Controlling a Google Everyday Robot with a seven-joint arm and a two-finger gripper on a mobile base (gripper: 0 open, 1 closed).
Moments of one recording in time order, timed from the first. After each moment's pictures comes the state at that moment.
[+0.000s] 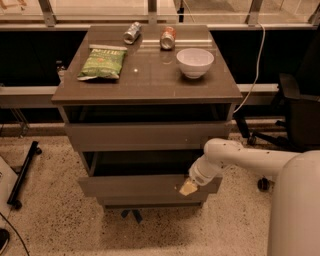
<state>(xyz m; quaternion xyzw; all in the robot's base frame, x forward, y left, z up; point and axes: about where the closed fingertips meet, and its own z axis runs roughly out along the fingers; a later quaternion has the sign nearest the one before) 0.590 -0.122 0.443 -0.52 0.83 0.15 0.14</state>
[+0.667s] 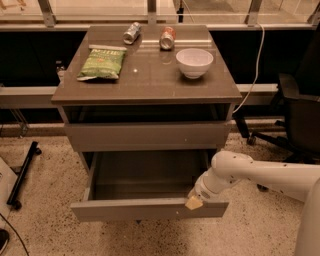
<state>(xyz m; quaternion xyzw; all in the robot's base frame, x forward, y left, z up) 0.523 -0.129 0.451 -0.49 0.84 0.17 0.12</state>
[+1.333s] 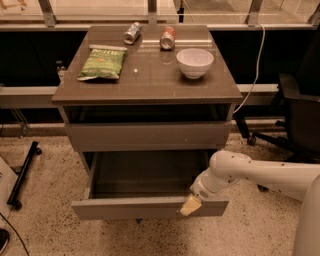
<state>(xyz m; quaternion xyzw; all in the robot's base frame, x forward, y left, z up) 0.522 -0.129 0.450 -0.50 0.84 0.17 0.12</state>
